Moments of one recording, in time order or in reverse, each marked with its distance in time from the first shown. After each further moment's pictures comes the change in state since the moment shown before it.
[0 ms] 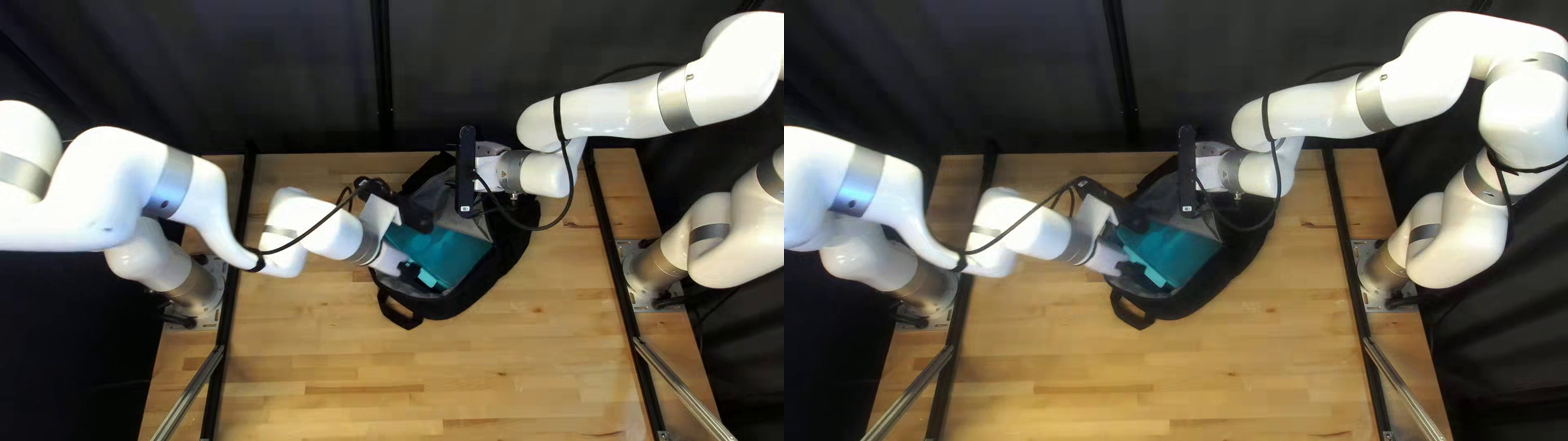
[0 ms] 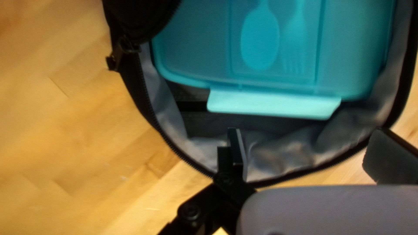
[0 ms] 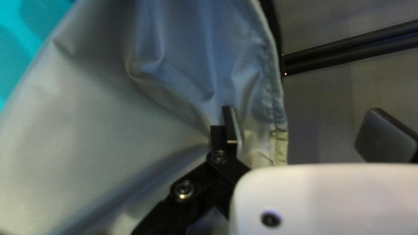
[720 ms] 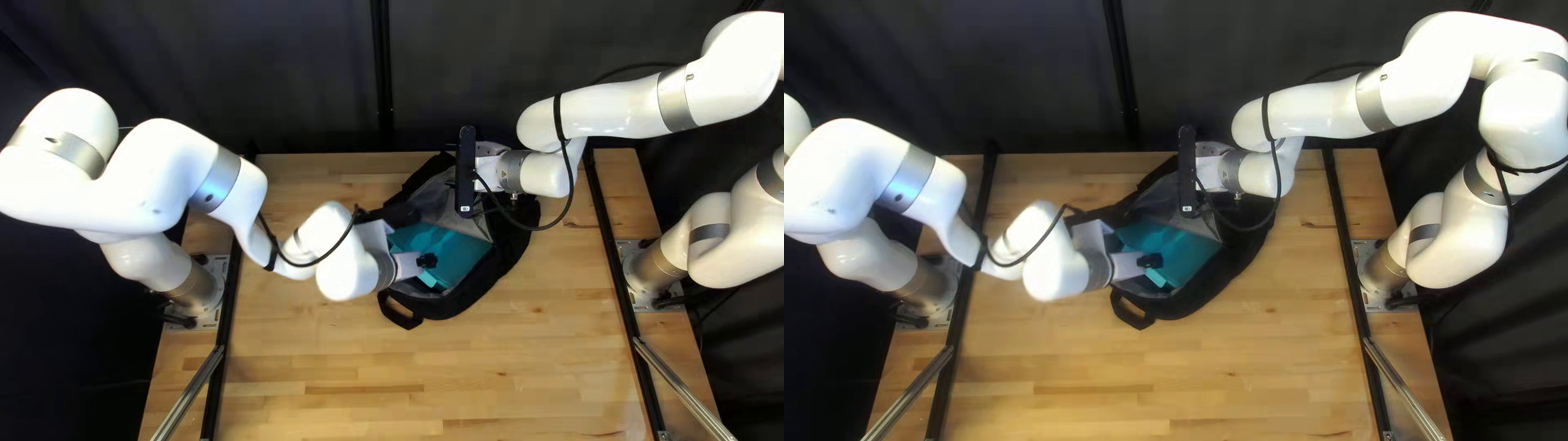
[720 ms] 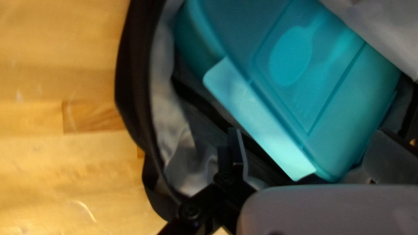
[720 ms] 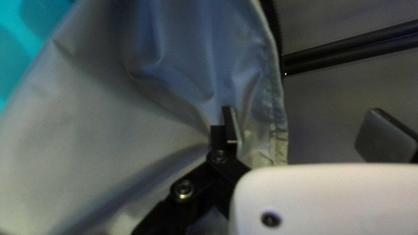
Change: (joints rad) left arm 0.203 0.277 -0.174 0.173 0.660 0.048 -1.209; right arm 0.000 0.000 0.000 0.000 0.000 0.000 0.000
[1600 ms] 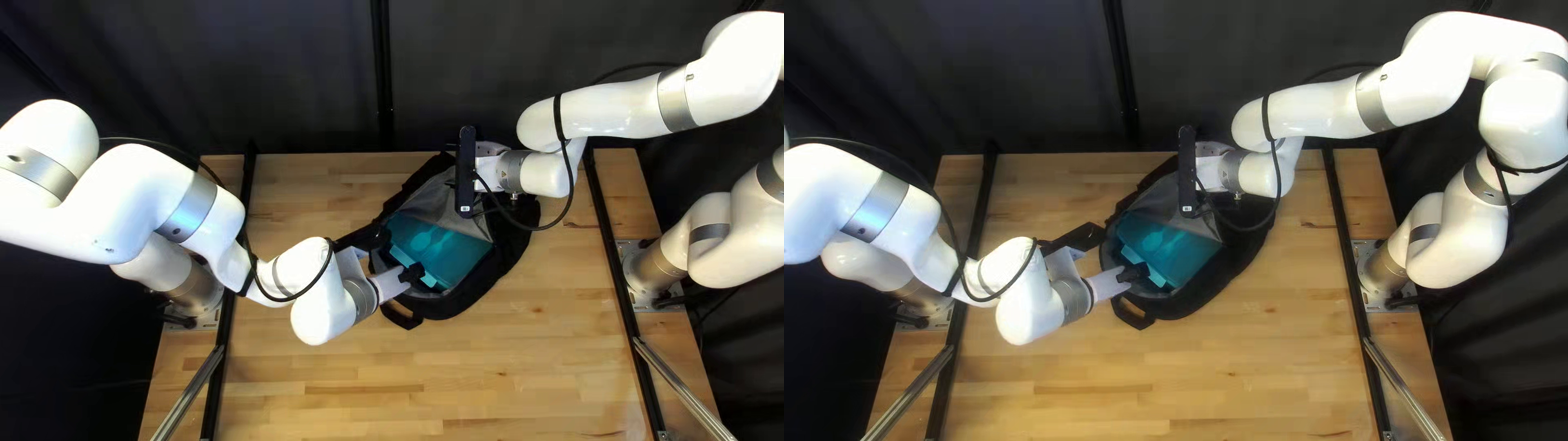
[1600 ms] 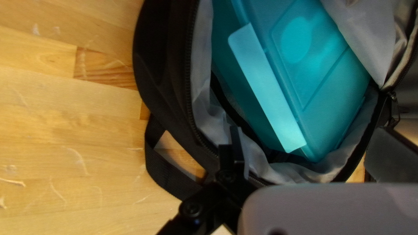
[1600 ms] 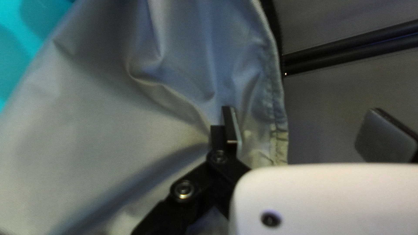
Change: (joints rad) left arm -0.140 -0.071 -0.083 -0.051 0.191 0.241 -0.673; right arm 0.000 0.000 0.000 0.000 0.000 0.000 0.000
